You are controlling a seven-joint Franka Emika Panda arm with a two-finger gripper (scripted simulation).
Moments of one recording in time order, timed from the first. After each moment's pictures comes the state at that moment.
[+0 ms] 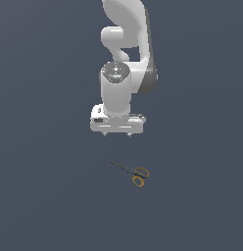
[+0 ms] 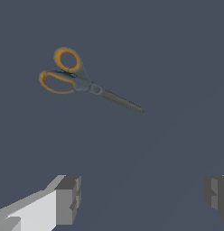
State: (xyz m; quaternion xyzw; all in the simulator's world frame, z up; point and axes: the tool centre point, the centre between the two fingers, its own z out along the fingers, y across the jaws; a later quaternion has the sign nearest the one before) arm -0.004 -0.018 0.160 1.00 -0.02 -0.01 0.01
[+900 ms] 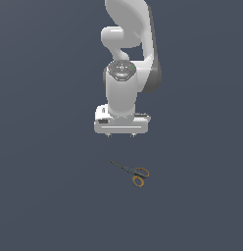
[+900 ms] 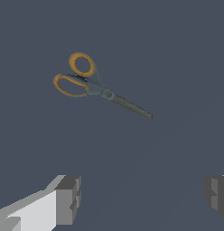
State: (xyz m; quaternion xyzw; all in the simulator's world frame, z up) arm 0.004 -0.002 0.166 1.00 0.00 0.00 0.00
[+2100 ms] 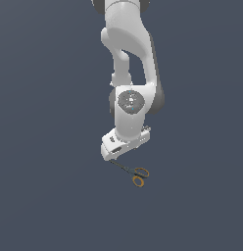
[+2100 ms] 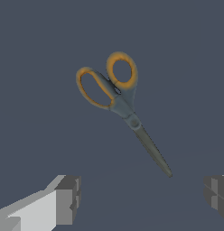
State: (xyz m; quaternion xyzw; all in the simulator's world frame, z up) arm 0.052 0.019 0.109 0.97 0.24 -0.01 0.01
